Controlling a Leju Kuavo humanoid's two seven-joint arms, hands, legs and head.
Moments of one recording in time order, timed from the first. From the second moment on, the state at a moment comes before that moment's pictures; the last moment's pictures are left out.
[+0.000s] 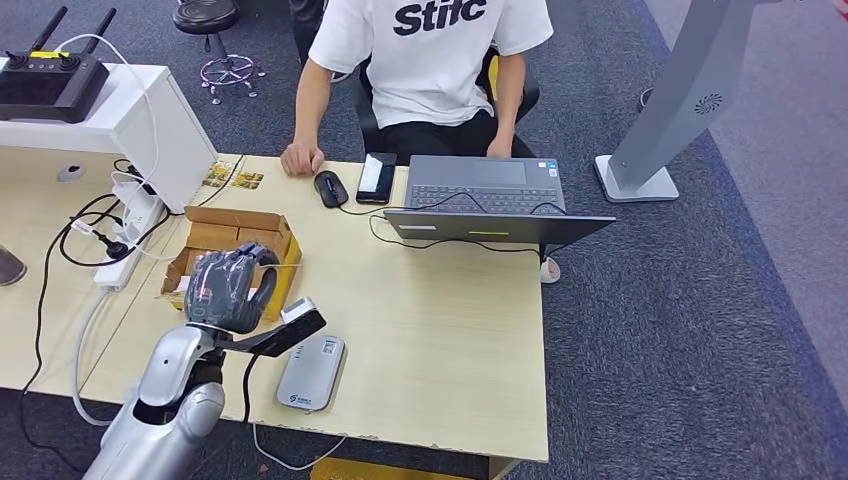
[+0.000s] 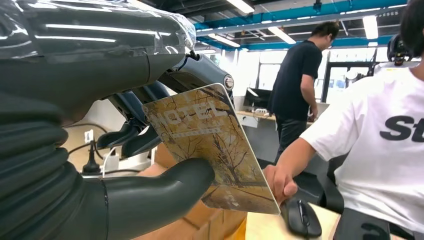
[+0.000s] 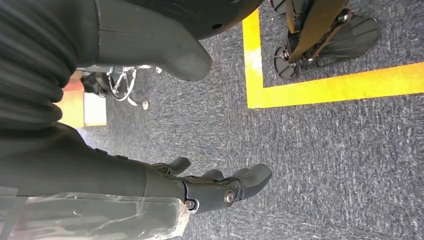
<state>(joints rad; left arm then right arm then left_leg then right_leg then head) -0.24 0.18 -0.36 -1.23 -1.13 0.19 -0.01 -0.02 0.13 0.08 -0.18 -0.07 -0.49 0.02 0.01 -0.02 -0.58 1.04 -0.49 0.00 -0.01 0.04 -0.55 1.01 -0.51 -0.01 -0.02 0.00</state>
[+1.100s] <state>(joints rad) -0.17 0.08 -0.44 -1.02 -1.16 0.19 -0.10 -0.02 0.14 0.08 -0.18 -0.02 -0.51 0.04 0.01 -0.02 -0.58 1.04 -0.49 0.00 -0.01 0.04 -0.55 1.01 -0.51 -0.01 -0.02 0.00</state>
